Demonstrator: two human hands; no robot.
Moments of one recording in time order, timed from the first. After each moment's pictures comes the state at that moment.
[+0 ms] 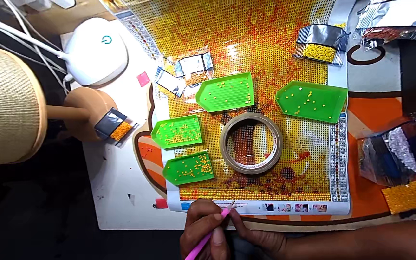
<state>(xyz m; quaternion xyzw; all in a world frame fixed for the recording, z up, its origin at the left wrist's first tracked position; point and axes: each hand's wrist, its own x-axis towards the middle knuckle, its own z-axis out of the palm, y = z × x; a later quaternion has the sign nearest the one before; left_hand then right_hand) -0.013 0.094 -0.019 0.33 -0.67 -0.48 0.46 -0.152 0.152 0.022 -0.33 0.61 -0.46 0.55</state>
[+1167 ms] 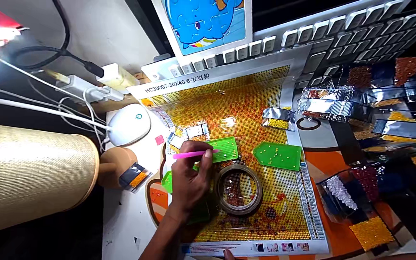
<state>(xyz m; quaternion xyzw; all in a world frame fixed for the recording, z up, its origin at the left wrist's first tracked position) -0.125 -0.077 0.005 0.29 -0.78 -0.45 0.34 -0.133 0.163 0.028 -0.21 0.71 -0.47 0.48</state>
